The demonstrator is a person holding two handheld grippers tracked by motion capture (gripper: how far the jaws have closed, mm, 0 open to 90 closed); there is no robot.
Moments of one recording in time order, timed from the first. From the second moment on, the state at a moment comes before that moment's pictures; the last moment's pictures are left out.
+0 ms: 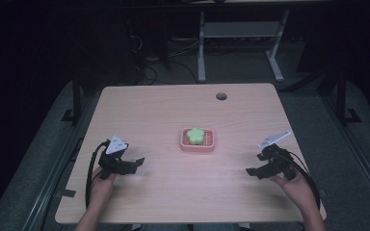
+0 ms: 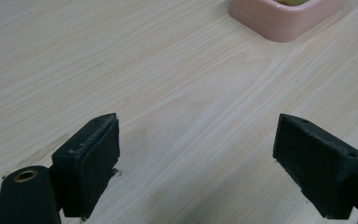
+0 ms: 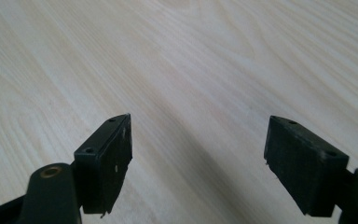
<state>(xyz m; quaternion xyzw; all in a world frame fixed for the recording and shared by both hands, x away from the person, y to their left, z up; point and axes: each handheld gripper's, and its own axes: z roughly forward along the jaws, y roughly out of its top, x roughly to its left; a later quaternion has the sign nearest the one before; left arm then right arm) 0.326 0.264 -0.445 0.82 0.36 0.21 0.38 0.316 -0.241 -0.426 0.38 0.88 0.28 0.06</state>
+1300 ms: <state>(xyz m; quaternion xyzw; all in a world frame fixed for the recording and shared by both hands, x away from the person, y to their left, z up) 0.326 0.260 -0.448 0.84 0.36 0.20 0.36 0.256 -0.272 -0.452 0.40 0.85 0.32 0.08</state>
